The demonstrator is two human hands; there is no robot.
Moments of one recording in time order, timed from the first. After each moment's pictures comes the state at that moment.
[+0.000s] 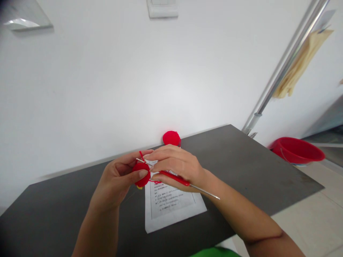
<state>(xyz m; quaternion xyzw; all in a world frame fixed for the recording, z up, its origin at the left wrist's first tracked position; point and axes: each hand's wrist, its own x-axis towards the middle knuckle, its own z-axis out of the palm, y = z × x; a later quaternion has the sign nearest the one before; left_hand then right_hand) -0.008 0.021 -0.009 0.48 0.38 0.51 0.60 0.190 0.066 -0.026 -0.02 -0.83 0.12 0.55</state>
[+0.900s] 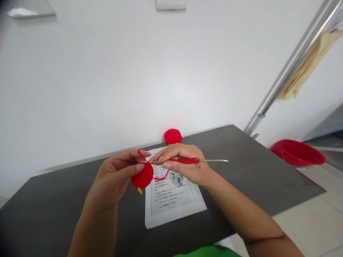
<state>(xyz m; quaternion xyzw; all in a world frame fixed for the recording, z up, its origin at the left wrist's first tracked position) -0.009 0.014 -0.003 0.45 0.43 0.54 0.57 0.186 0.064 -0.032 -0.06 -0.70 0.44 0.56</state>
